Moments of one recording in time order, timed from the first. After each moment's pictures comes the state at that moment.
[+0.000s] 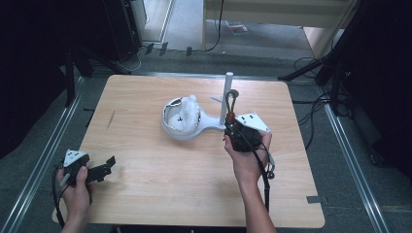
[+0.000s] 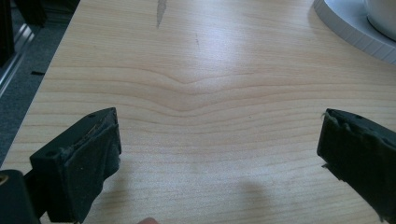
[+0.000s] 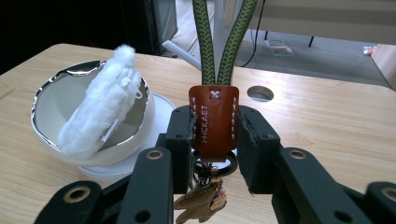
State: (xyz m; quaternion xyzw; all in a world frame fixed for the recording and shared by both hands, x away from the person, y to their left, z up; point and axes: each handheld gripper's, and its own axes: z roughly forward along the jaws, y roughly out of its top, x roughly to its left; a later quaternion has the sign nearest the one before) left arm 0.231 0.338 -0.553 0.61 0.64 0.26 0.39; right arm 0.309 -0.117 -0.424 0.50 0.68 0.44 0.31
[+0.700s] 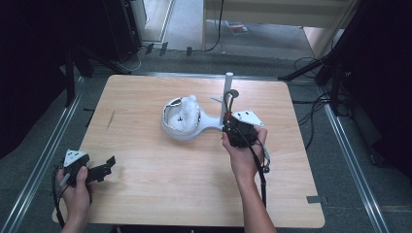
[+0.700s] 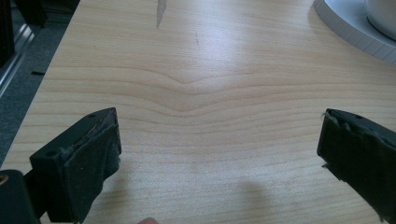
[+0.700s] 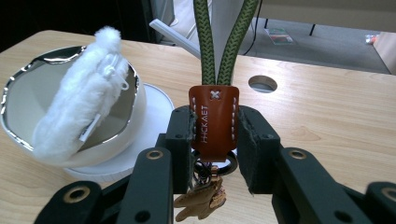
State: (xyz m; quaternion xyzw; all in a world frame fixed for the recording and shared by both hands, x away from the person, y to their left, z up) left arm 0.231 0.338 -0.553 0.61 0.64 0.26 0.39; right arm 0.330 -0.111 -0.439 0.51 0.68 0.42 0.30
